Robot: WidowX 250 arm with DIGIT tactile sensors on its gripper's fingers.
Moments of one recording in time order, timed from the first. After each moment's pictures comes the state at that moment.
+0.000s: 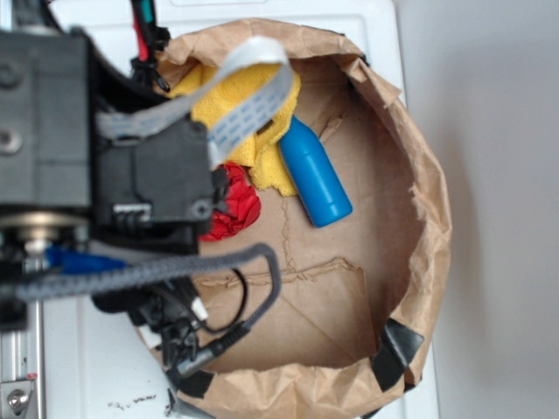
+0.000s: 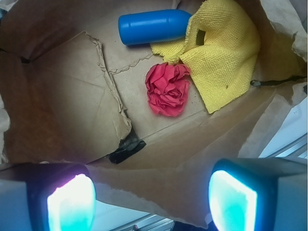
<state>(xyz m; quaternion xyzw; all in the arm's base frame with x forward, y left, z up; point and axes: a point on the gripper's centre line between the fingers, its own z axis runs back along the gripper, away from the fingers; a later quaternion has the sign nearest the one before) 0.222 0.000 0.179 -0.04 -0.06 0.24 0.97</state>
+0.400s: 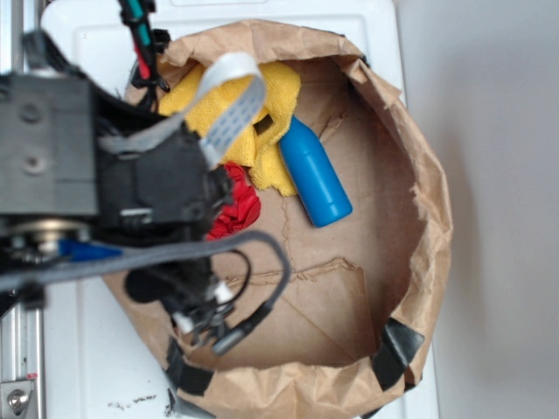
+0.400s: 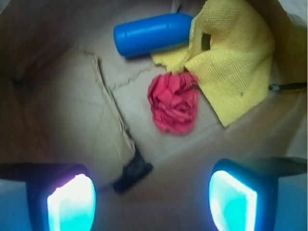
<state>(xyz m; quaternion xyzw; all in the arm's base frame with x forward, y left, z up) 0.238 0.002 0.148 -0.04 -0.11 0.29 0.95</state>
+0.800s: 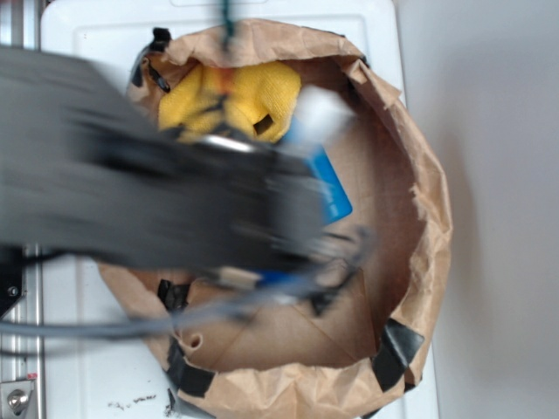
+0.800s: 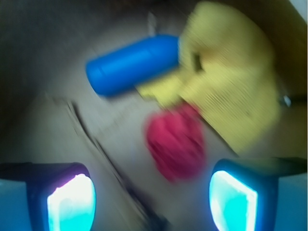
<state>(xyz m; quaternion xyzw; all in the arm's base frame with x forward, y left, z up) 0.300 -0.007 0.112 0.01 -0.10 0.36 0.93</state>
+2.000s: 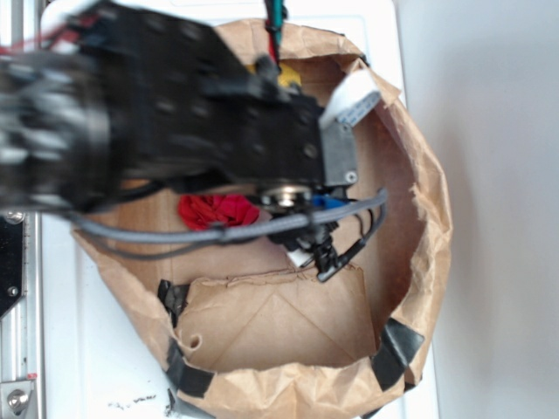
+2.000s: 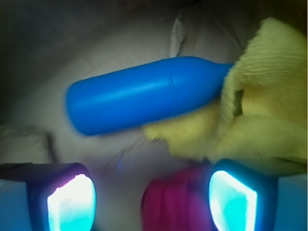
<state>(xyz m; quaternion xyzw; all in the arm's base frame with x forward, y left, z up) 0.300 0.046 0.069 0.02 -0.11 0.32 0.94</state>
